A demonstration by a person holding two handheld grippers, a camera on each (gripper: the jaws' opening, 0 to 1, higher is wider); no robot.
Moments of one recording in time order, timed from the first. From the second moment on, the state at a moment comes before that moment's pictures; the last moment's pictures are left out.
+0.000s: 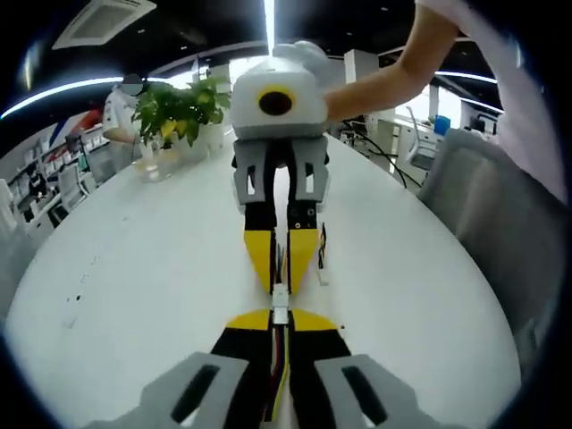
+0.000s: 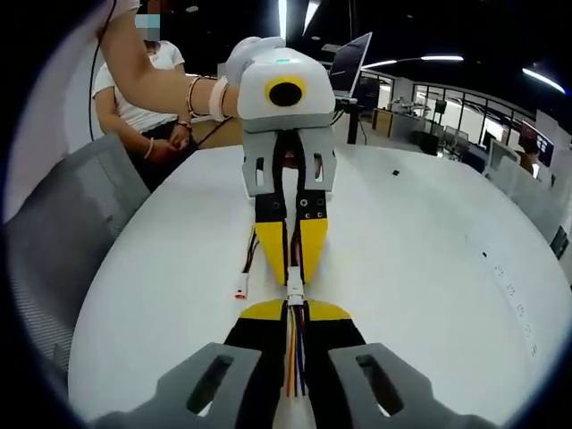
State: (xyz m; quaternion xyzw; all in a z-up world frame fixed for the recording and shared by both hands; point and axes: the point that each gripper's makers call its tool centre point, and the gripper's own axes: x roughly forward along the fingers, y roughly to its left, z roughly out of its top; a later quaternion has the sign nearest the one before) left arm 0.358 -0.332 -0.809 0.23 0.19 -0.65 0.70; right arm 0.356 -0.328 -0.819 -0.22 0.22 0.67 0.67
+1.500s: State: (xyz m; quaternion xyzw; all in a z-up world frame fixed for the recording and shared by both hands) left arm 0.374 -0.331 -0.840 0.23 0.20 -0.62 0.72; right arm 0.369 -0.326 -0.842 -0.21 0.22 0.66 0.69
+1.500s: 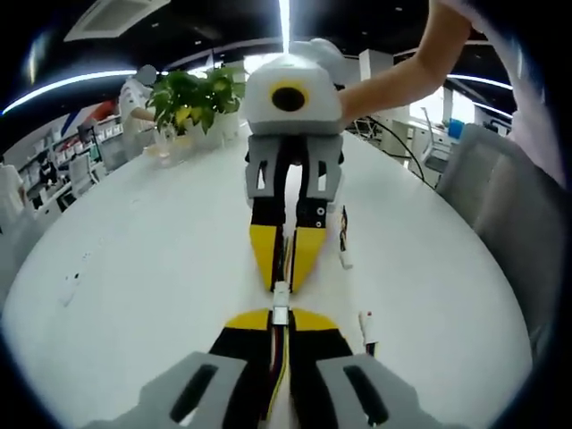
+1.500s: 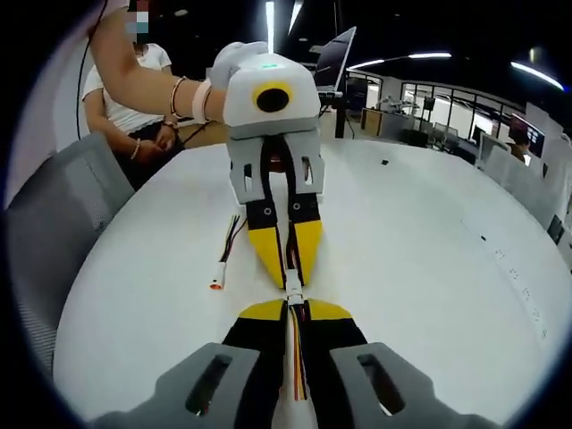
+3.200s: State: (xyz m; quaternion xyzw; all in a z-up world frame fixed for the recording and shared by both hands) left arm 0.357 -0.316 -0.815 0.23 0.21 -0.60 0.74; right arm 0.367 -0.346 -0.818 -0.19 0.22 0.63 0.72
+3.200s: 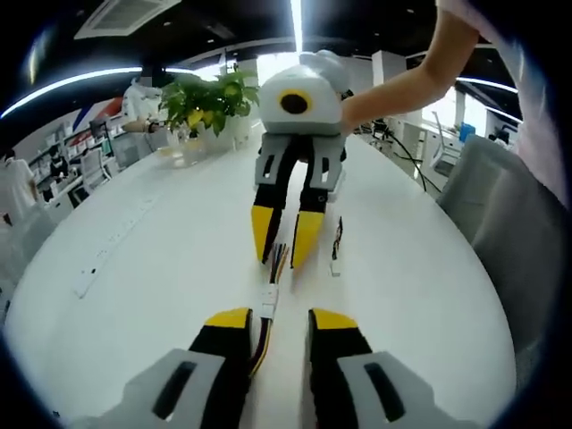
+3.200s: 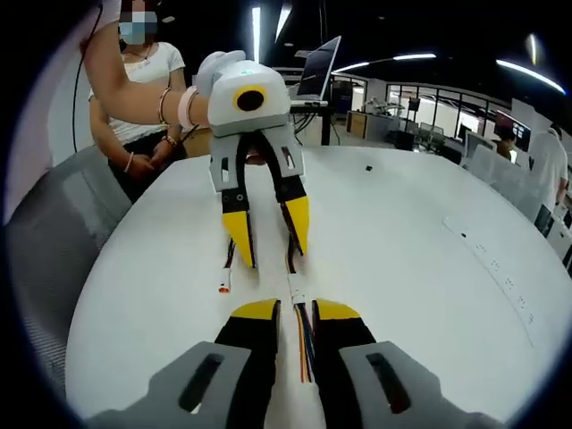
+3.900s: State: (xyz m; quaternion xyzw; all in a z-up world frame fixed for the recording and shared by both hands) left arm 0.338 -0.310 -0.811 0.22 0.21 -0.58 0.75; right arm 0.330 -0.357 -0.819 -0.18 0.22 0.64 0.72
